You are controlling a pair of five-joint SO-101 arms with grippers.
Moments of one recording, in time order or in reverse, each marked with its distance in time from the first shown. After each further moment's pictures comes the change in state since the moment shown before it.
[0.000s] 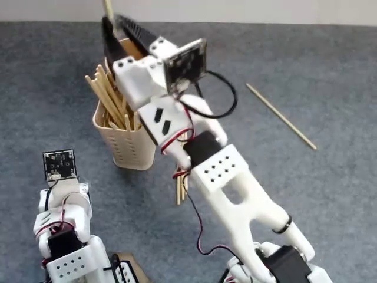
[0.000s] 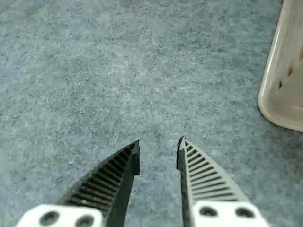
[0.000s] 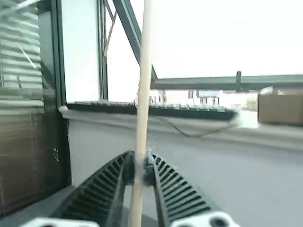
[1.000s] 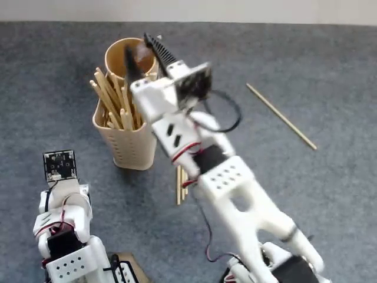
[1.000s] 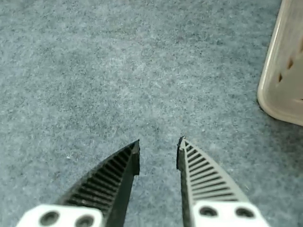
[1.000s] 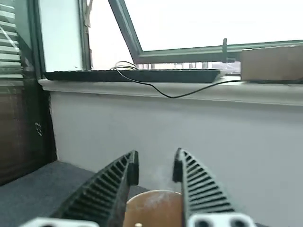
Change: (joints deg) left arm 0.0 0.0 0.0 1.3 0.0; right arm 3.8 -7.5 10.5 4.2 -0.2
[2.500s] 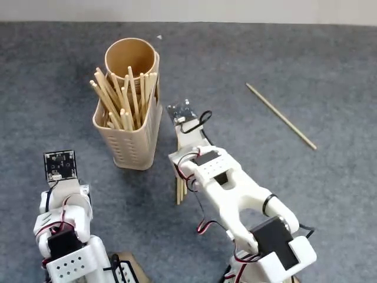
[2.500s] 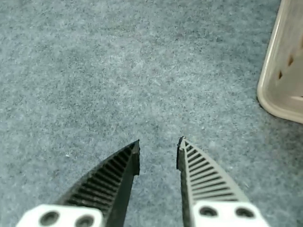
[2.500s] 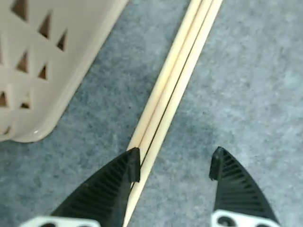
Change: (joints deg) left arm 0.0 0.0 0.0 0.6 0.0; right arm 3.5 22.7 14.2 34.5 0.0
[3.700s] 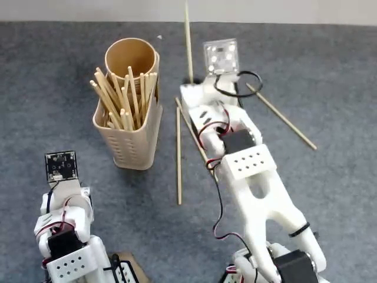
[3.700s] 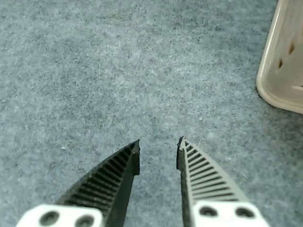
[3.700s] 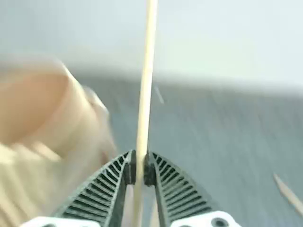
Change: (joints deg) left arm 0.0 0.0 0.0 2.1 0.0; right arm 6.8 -18.7 -14.3 -11.7 -2.7
